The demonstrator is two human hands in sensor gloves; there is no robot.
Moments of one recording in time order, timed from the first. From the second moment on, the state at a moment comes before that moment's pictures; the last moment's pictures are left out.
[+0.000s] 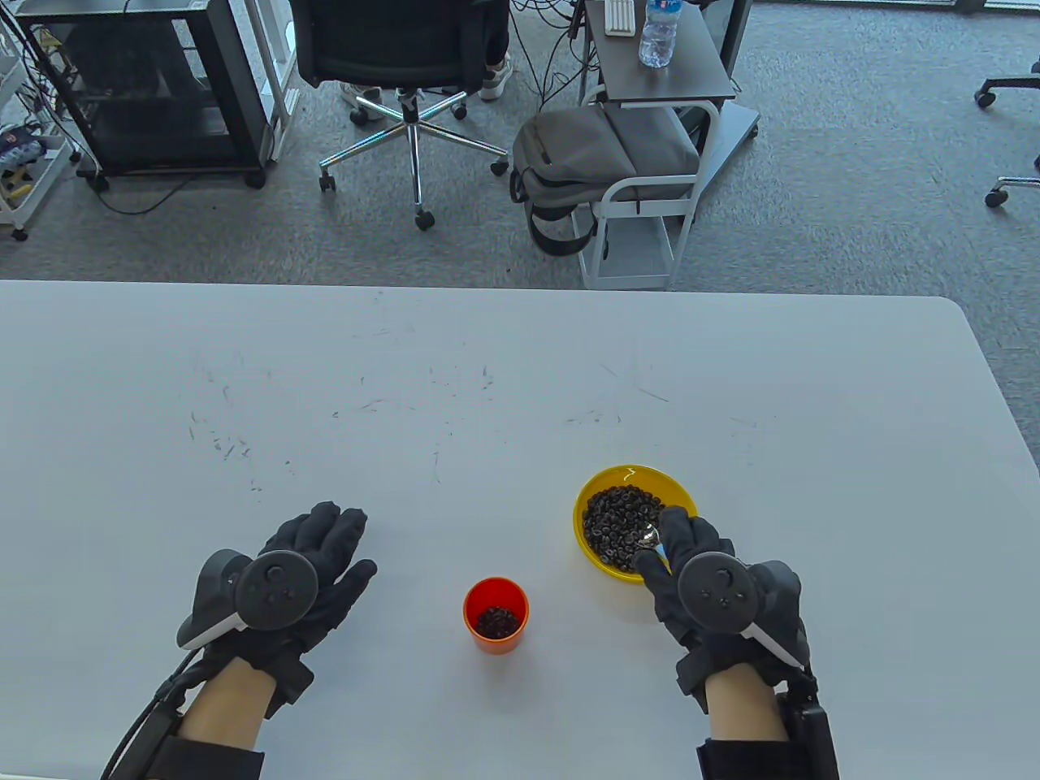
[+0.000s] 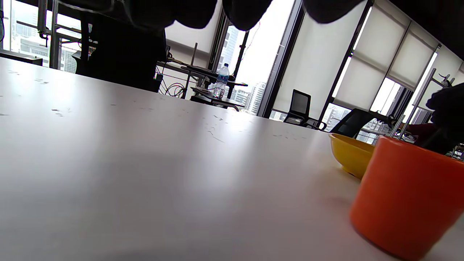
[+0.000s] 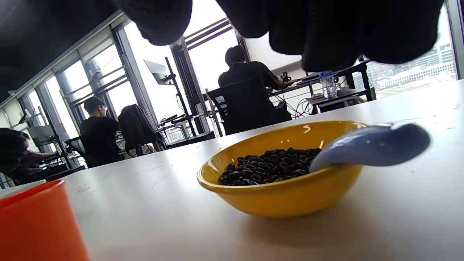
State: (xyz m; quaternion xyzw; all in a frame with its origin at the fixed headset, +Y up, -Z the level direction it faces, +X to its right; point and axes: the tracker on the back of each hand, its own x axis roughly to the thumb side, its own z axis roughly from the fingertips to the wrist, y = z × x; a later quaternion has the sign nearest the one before) left_hand -0.263 -0.696 -0.254 -0.03 -0.21 0.14 0.97; right_hand 0.158 -0.678 -0.246 0.14 -0.06 0.97 0.17
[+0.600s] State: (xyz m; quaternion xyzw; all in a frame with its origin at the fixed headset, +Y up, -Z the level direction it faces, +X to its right) left_hand -0.261 -0.682 -0.243 0.03 -0.22 0.09 0.97; right_hand 0.131 -0.690 -0.245 0.19 0.03 0.98 0.10
